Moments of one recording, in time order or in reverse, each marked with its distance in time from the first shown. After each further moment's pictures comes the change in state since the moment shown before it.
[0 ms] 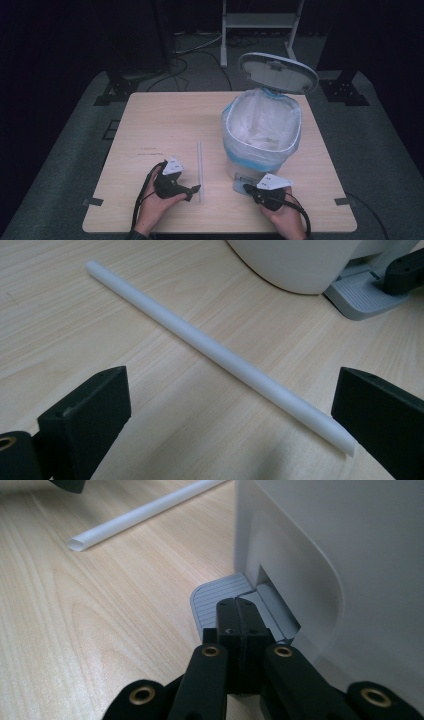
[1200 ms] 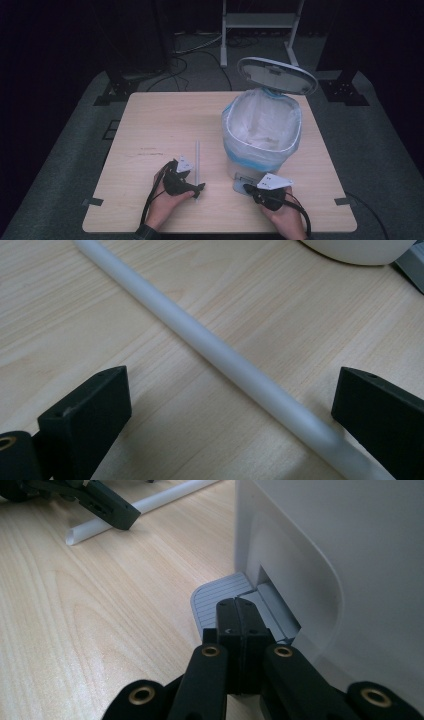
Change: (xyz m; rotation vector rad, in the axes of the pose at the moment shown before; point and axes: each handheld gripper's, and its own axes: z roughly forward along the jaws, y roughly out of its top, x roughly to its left) left arm 0.001 -0.002 0.032 0.092 0.093 0.011; right arm 0.000 0.000 0.000 -0.002 0.005 0.004
